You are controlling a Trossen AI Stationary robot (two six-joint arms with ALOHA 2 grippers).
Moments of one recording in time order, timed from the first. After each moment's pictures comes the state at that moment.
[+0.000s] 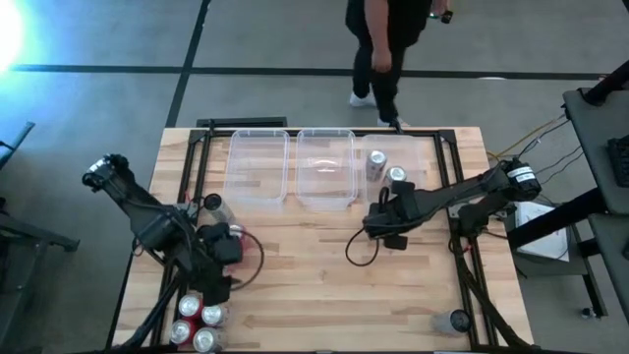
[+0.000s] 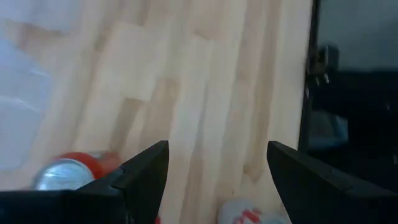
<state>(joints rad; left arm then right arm) -0.70 1.27 1.35 -1.14 -0.28 -0.89 0.21 1.60 1.23 -1.30 0.33 0.39</state>
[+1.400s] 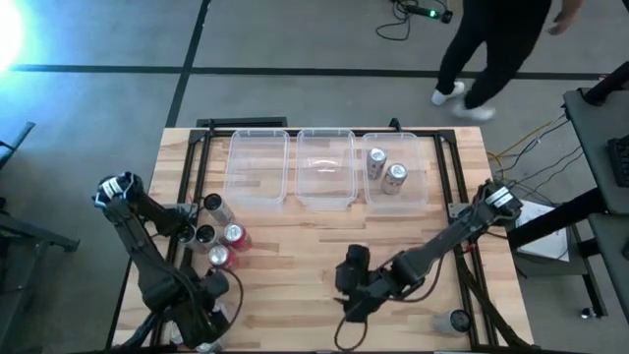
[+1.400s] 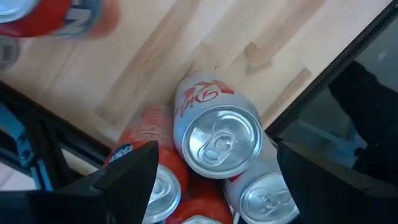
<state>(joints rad) -0.97 1.53 1.36 -1.22 -0.01 -1.71 0.55 1.82 1.38 -0.54 0.39 0.51</state>
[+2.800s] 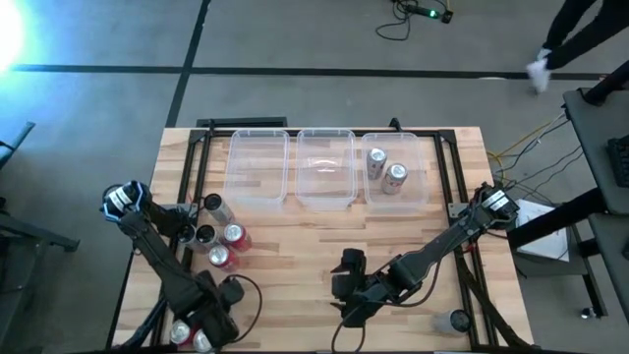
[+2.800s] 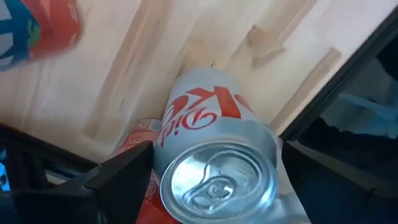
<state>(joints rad) -0.90 1.67 1.33 -1.13 0.12 -1.47 0.58 1.88 1.46 -0.54 0.39 0.45</state>
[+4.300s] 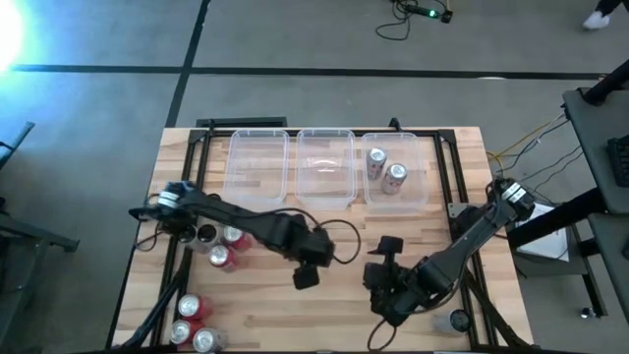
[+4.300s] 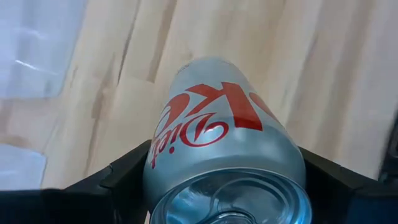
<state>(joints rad) -0.34 1.88 1.76 -1.11 -0.14 -0.61 0.68 1.73 1.45 -1.03 0.58 0.69</state>
